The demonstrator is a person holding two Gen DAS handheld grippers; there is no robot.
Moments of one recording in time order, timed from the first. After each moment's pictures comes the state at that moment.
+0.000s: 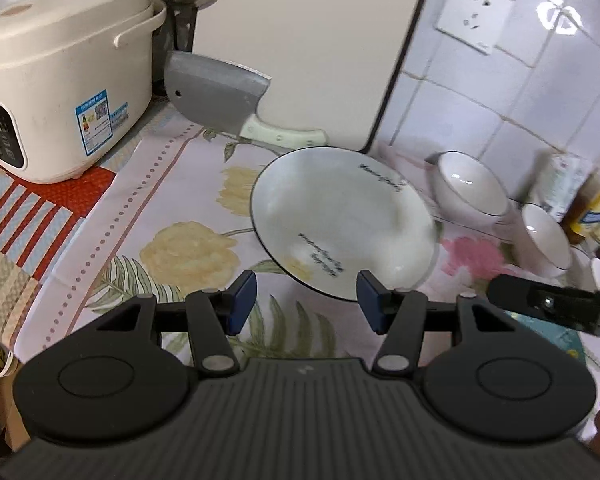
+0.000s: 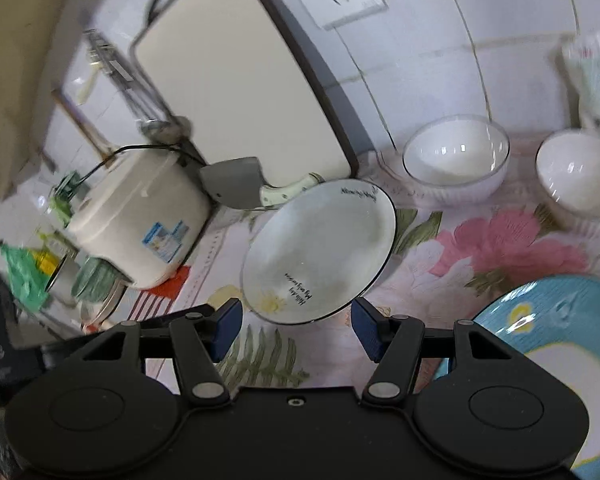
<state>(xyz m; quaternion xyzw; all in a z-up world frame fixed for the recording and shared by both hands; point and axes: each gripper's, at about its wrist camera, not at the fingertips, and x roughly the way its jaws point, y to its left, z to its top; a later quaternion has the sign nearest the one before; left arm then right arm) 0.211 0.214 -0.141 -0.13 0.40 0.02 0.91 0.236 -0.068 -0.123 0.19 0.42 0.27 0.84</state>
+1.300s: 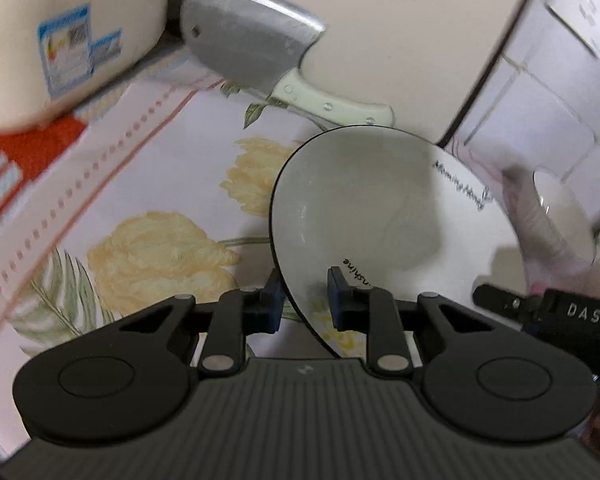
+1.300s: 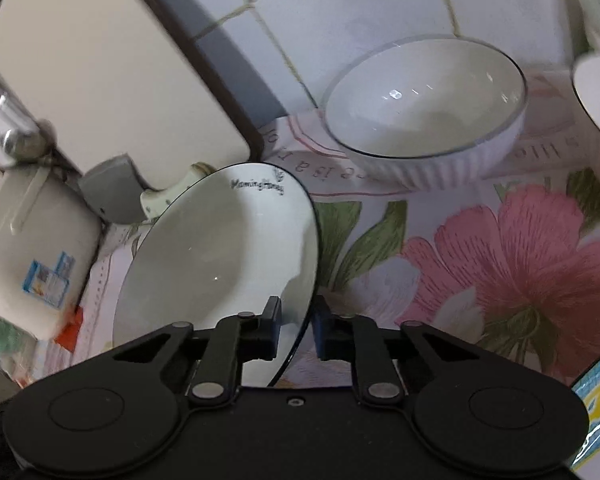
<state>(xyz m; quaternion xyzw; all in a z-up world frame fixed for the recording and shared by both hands) 0.291 0.236 -0.216 -0.21 0.42 0.07 0.88 0.337 -0.043 -0.215 0.22 0.48 0.18 0.83</state>
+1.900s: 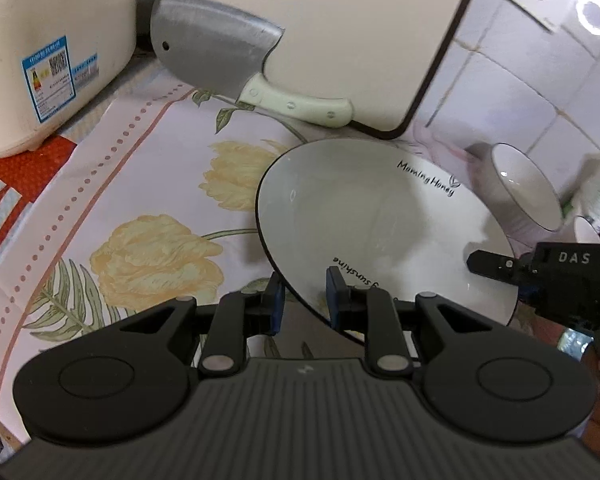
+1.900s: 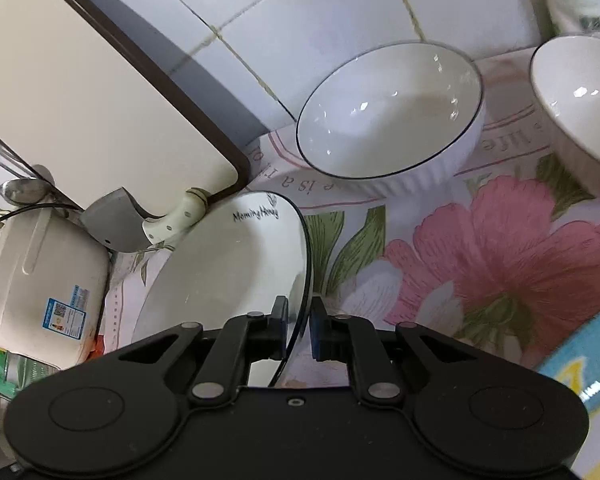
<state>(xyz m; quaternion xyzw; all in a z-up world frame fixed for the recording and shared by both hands) 0.276 0.215 -0.188 -0.15 0.43 0.02 0.89 0.329 -0.059 -0.198 0.26 0.48 0.15 0.82</state>
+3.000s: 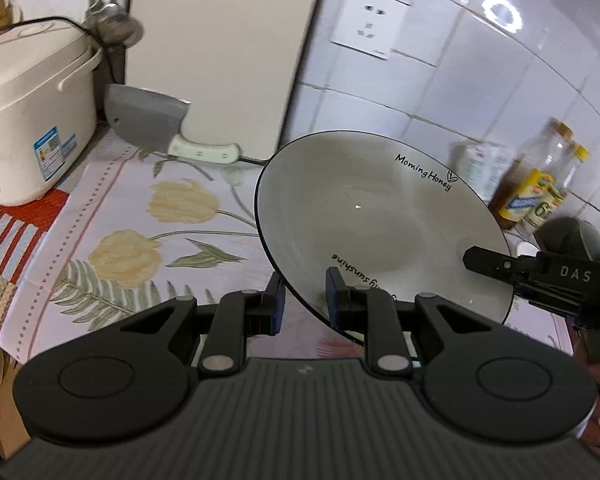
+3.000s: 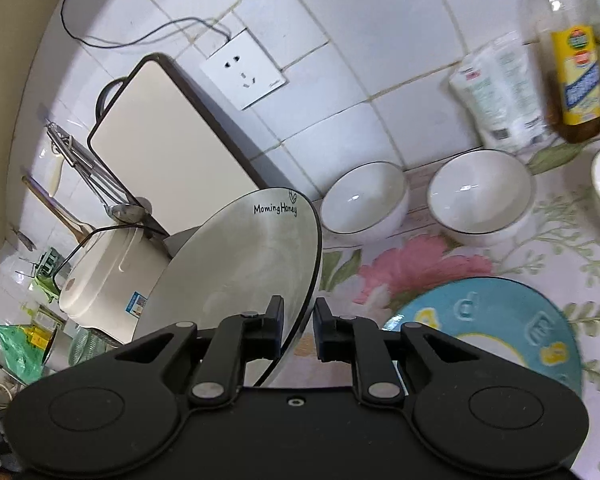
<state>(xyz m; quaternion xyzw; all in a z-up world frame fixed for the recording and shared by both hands) 0.172 0.142 -0.077 -0.12 0.39 -0.06 0.91 0.198 -0.154 -0.090 0.25 0.38 0.19 0.87</state>
